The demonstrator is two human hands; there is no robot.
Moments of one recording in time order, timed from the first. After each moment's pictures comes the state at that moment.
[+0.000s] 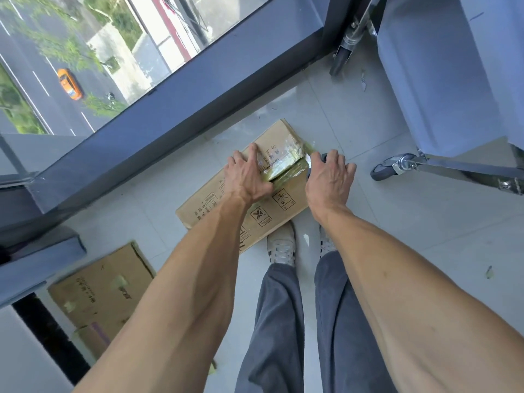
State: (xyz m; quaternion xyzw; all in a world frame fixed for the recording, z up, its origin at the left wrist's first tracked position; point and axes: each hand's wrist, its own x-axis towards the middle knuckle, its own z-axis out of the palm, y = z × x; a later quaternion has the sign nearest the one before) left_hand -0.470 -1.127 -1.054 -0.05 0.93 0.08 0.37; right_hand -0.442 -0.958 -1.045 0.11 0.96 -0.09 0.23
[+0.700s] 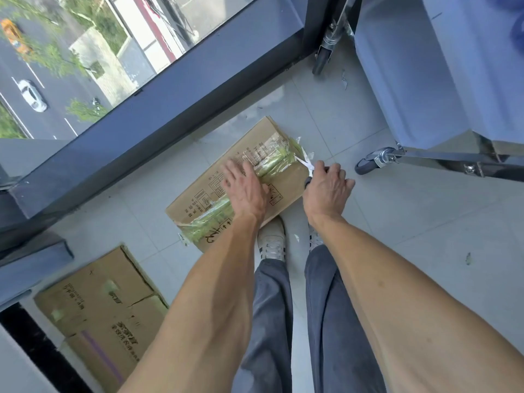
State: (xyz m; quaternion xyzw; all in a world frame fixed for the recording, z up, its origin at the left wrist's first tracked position) left_hand -0.421 -1.085 -1.052 -0.12 0.93 0.05 0.33; right_hand -0.409 -0.939 -1.033 0.21 0.93 -0.10 0.27
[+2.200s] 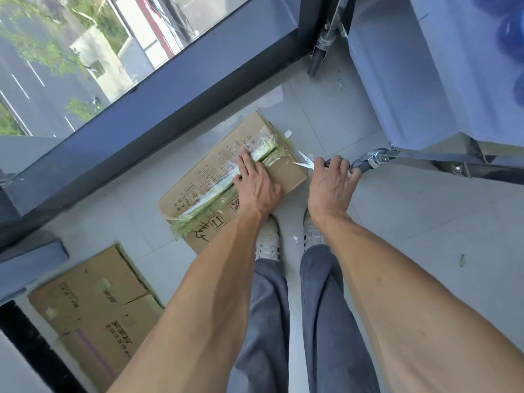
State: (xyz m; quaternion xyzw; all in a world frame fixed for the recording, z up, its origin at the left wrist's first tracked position) left_hand -0.424 -1.057 -1.058 -0.04 0.93 0.04 0.35; right_hand -0.413 -0.913 -1.029 0.13 0.96 0.00 0.23
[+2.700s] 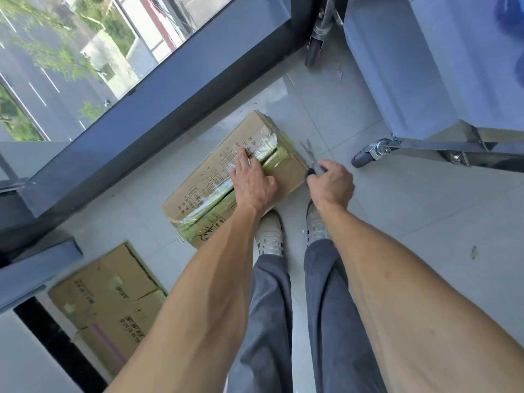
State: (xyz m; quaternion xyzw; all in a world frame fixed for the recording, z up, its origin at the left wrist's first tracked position) left_hand -0.424 -1.055 -1.055 -0.08 0.94 0.10 0.30; right_hand -0.411 -0.900 -1.037 0.38 0.84 -0.31 0.26
